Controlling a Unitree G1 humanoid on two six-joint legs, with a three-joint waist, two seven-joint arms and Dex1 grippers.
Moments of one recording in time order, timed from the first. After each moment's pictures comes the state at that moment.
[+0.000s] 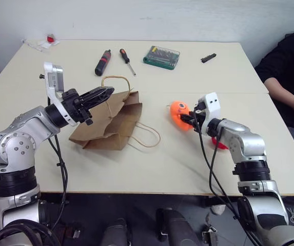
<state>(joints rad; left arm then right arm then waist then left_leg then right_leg) -0.59 0.62 0.33 -0.14 -0.94 0.90 -0.66 -0.67 -0.38 -0.12 0.19 0.35 0.73 0.57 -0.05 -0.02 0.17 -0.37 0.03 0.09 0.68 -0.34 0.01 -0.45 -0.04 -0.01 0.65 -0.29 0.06</state>
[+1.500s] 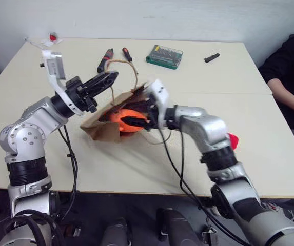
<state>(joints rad) -0.70 0.53 0.37 -0.06 -1.00 0.86 -0.63 -0.76 -0.21 -0.01 -0.13 0.49 0.94 0.74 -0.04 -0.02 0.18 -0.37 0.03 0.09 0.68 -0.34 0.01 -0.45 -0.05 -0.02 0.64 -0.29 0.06</state>
